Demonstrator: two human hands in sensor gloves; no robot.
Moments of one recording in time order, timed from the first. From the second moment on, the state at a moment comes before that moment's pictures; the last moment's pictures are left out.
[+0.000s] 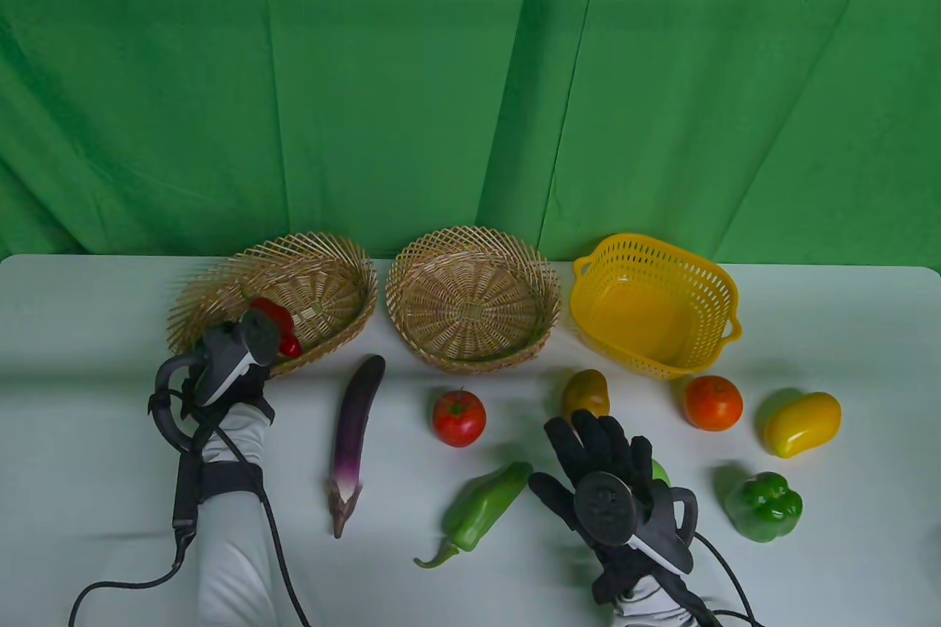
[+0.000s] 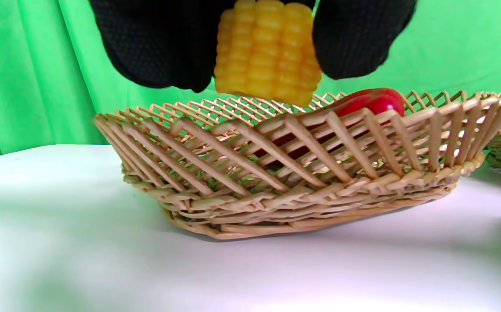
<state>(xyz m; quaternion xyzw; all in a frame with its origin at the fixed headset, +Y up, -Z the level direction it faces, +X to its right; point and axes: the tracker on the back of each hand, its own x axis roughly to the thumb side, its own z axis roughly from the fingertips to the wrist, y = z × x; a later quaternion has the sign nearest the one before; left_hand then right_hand) -0.303 -0.710 -0.431 -0.04 0.15 -0.01 0.99 0.153 -0.696 -0.274 0.12 -0.04 0.99 0.10</state>
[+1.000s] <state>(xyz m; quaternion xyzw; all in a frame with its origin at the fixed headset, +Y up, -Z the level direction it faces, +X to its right) -0.261 -0.696 -0.355 0.02 0.02 0.06 1.00 0.152 -0.696 -0.272 0.14 -0.04 0.98 0.12</state>
